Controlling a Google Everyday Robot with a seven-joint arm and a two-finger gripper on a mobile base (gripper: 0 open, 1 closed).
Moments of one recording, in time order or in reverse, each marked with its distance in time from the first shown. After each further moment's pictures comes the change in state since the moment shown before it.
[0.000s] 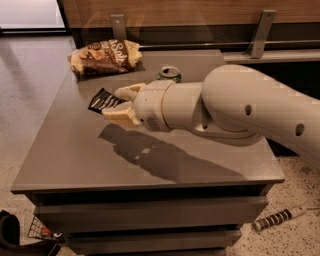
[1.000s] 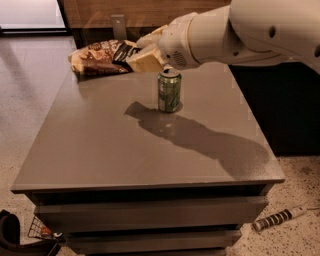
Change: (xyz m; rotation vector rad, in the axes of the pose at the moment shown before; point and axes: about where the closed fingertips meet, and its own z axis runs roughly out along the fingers) arm -0.045 -0.115 -0.031 0.047 0.067 -0.113
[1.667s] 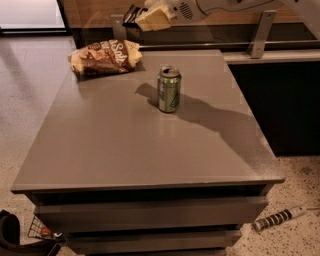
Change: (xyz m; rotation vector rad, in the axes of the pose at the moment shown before) arm -0.030 -0.104 0.006 0.058 0.017 -0.078
